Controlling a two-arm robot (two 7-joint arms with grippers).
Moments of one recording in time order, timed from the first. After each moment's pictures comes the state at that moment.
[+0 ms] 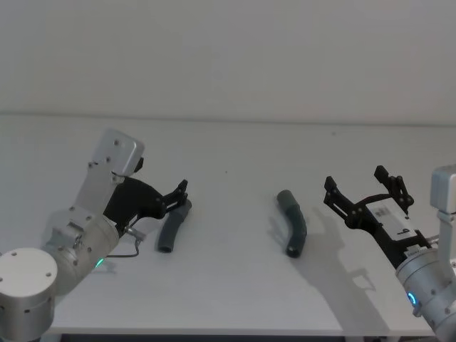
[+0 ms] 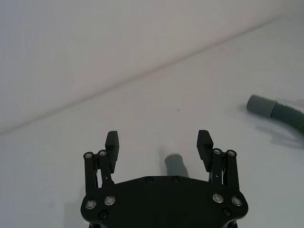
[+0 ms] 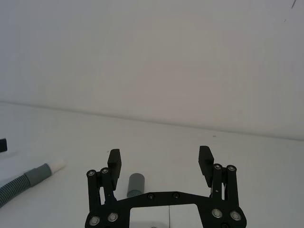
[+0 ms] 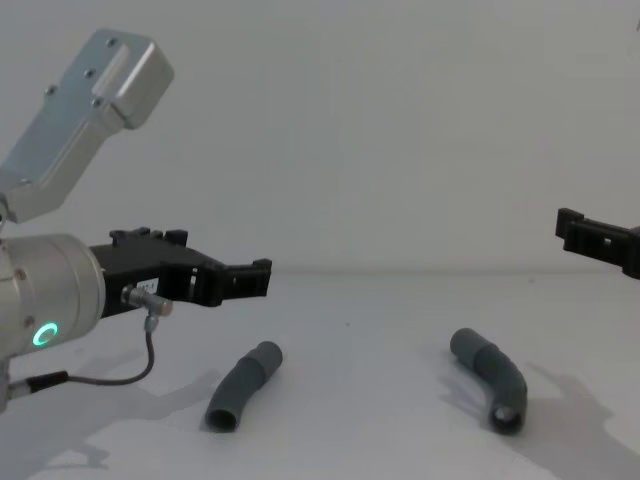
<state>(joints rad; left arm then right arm) -0.24 0.39 0.44 -1.67 -0.26 0.24 -0.06 -0.01 0.34 -0.23 -1.77 0.29 0.03 0.07</state>
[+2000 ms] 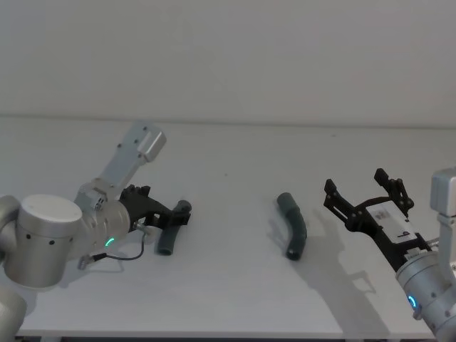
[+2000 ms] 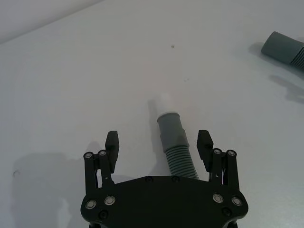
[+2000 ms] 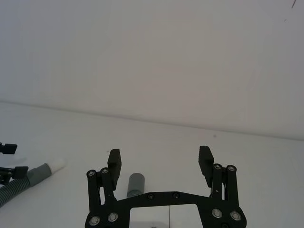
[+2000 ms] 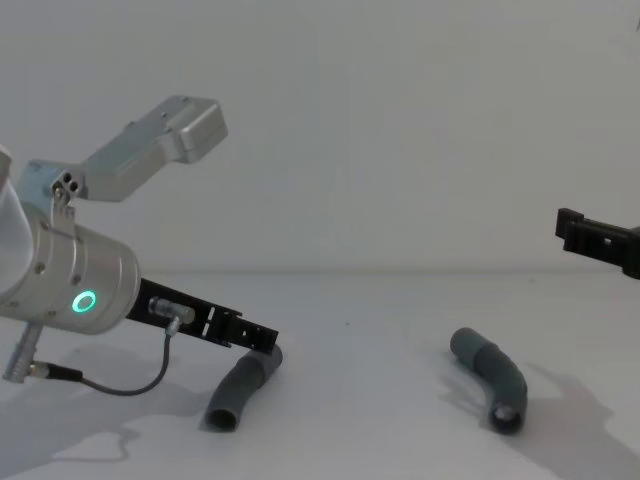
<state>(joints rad) -0.43 0.33 0.46 -1.56 -0.30 0.71 -0.16 -0.01 0.34 -0.23 -1.77 0.29 0.03 0.07</state>
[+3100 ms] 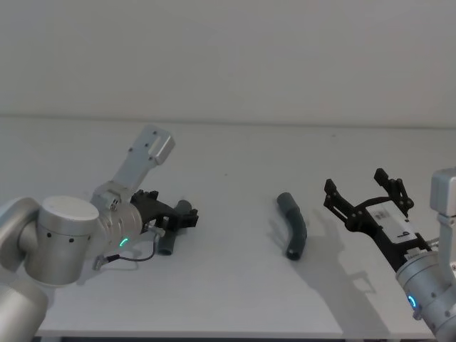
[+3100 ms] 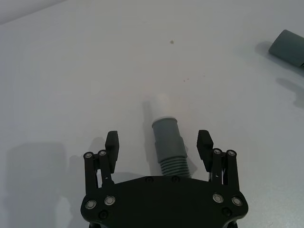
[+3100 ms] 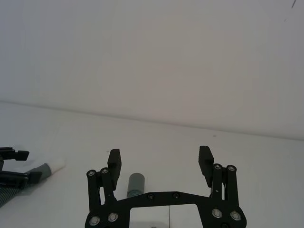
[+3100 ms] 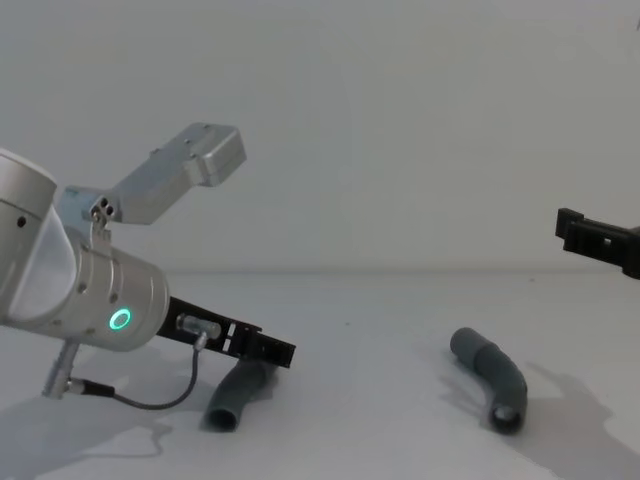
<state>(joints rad) -0.45 0.27 0.46 -1.46 -0.27 0.69 -0.16 -0.01 0.34 -0.23 -1.77 0.29 0.03 0.07</state>
